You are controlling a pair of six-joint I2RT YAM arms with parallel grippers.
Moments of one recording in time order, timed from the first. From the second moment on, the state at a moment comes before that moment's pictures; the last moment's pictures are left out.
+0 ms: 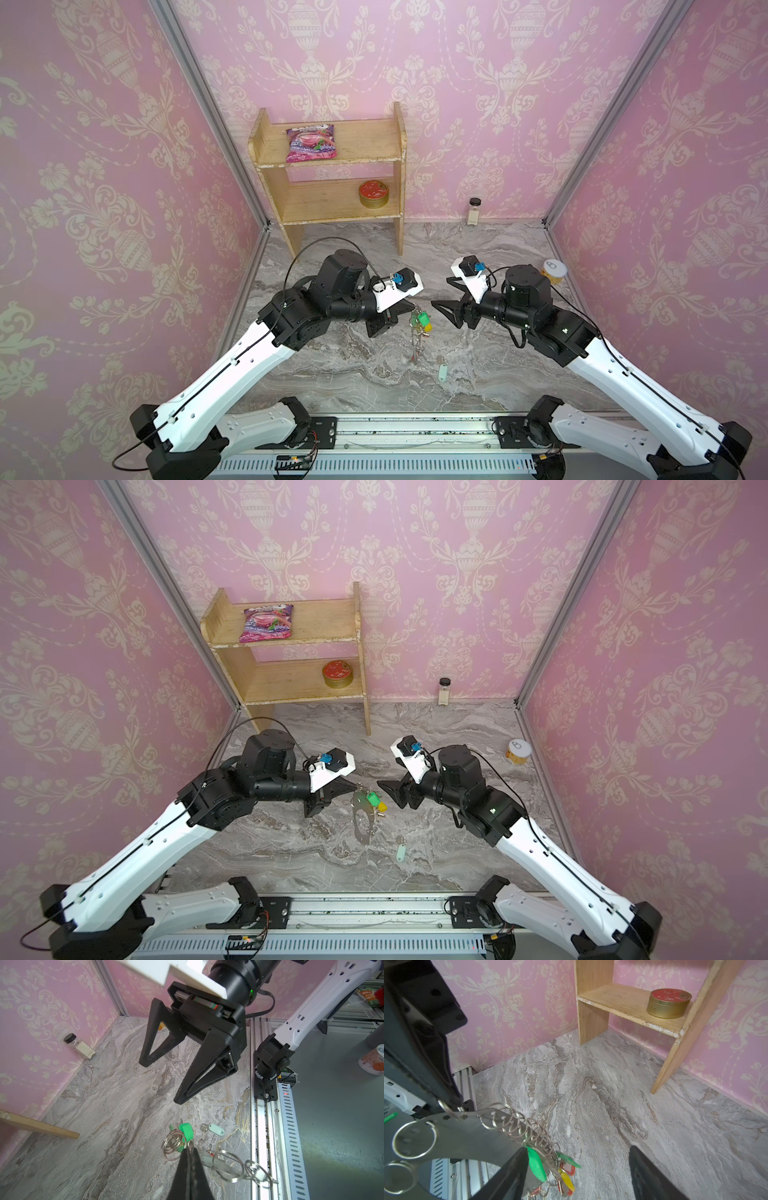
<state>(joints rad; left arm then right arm) -0.78 1.09 1.32 -0.77 0.44 0.36 0.65 0.96 0.97 -0.35 -0.33 -0.07</state>
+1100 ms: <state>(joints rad) -0.82 1.03 1.20 -0.57 0.53 0.56 0.68 1.00 1.01 -0.33 -0.72 -0.26</state>
